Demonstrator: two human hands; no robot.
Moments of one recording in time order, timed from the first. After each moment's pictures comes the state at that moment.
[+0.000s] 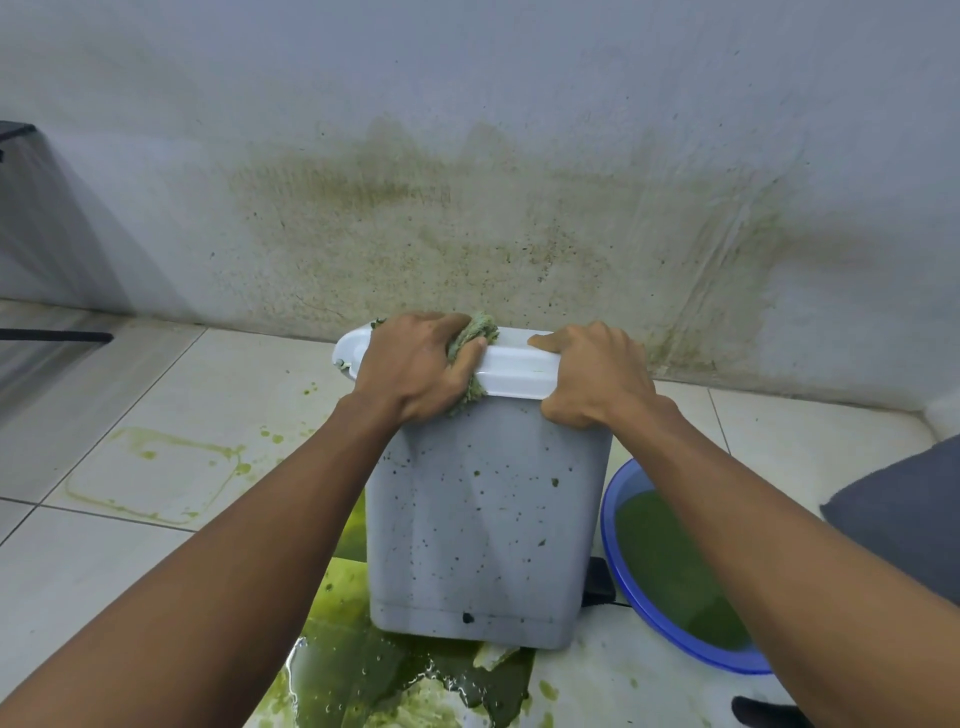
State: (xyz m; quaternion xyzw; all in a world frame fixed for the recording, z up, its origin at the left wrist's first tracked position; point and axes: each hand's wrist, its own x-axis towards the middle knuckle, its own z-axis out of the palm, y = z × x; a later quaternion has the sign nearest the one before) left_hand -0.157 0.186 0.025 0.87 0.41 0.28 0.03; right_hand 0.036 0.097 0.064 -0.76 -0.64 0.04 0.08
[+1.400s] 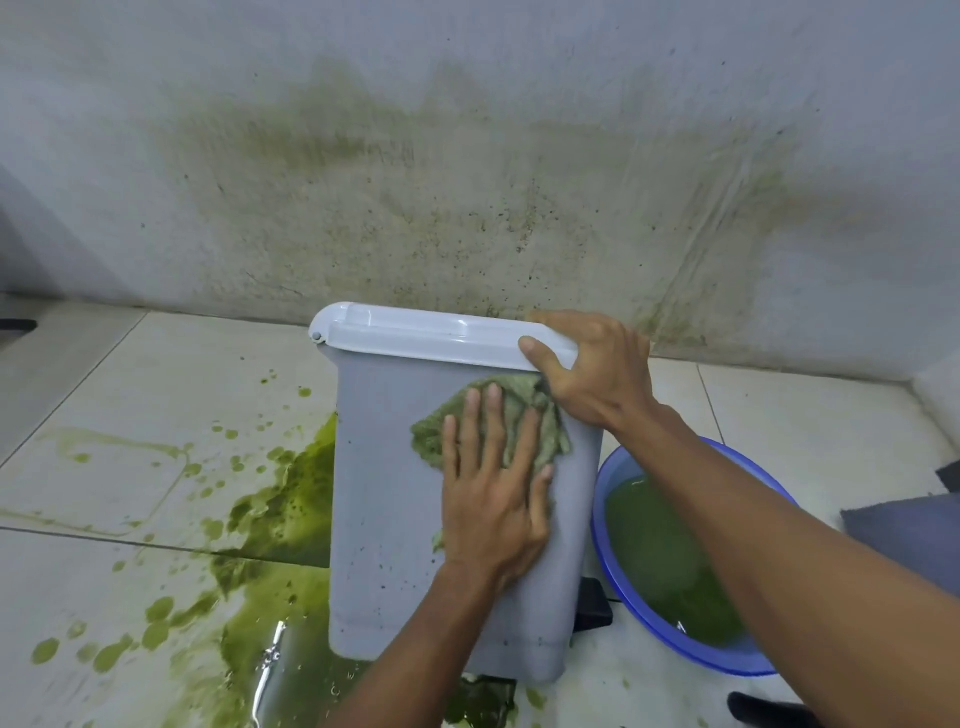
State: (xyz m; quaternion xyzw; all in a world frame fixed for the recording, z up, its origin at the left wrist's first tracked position) left_hand -0.069 0.085 -0.126 0.82 0.43 0.38 -0.04; right_hand 0.084 0.124 -0.018 -0.69 -0.64 -0.04 0.34
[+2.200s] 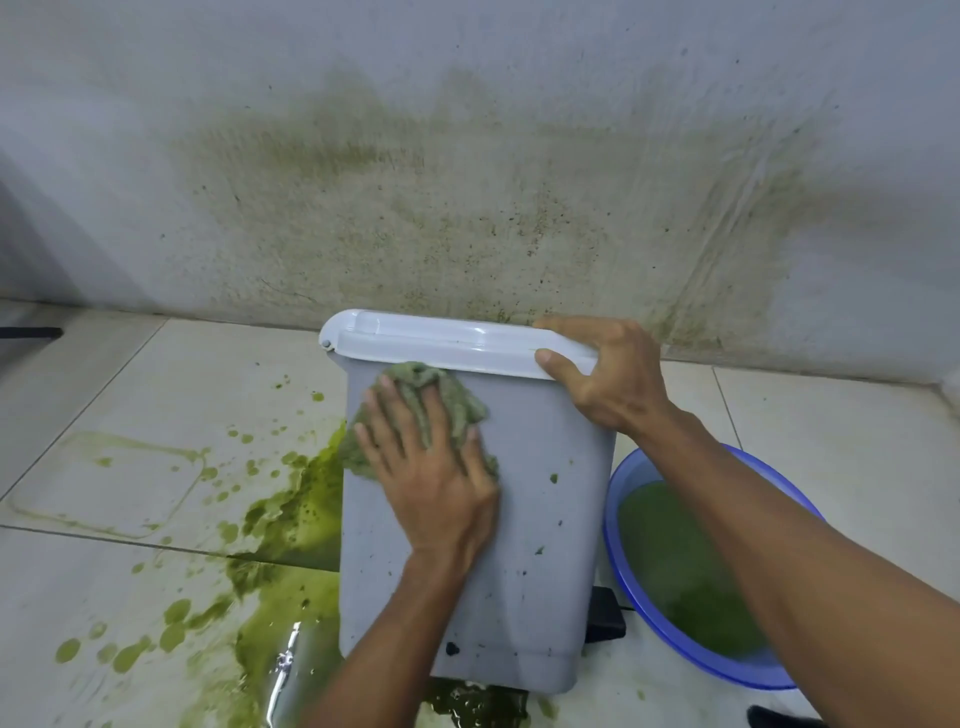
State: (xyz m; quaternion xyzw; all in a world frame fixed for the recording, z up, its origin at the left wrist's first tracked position) left_hand -0.102 0.113 -0.113 0.69 0.60 0.40 -0.01; right_hand 0.089 0.123 -0.014 -0.67 -0.64 0.05 0.38
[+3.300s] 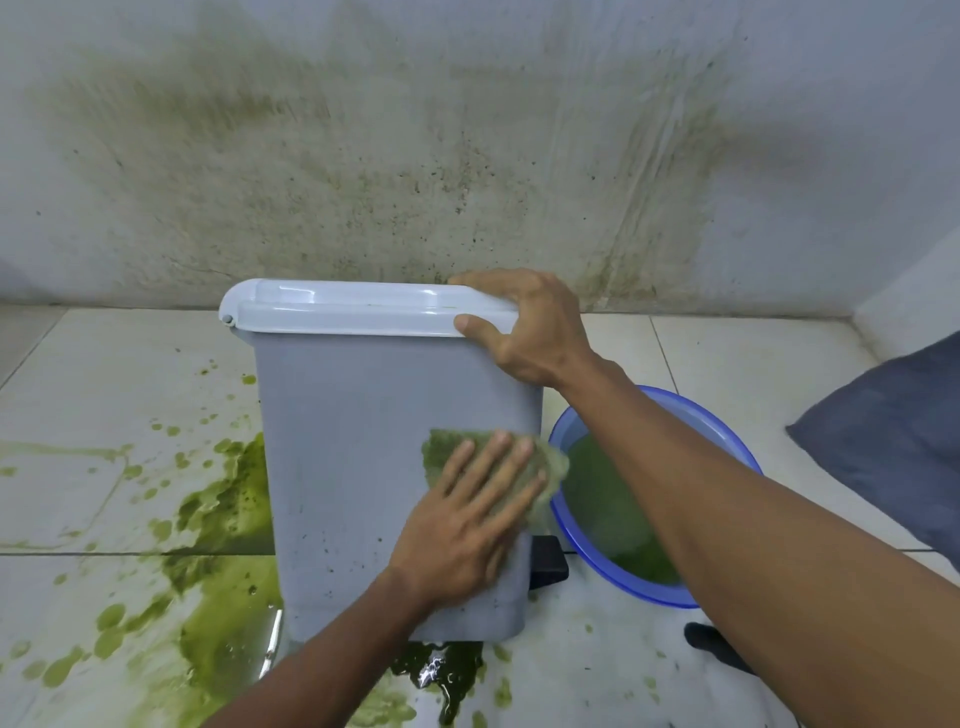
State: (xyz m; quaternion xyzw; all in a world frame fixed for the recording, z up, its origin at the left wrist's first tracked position) left_hand -0.089 0.058 -0.162 0.94 0.17 0.28 -0.08; right_hand 0.092 0.119 -0.014 -0.68 -0.63 0.09 0.36
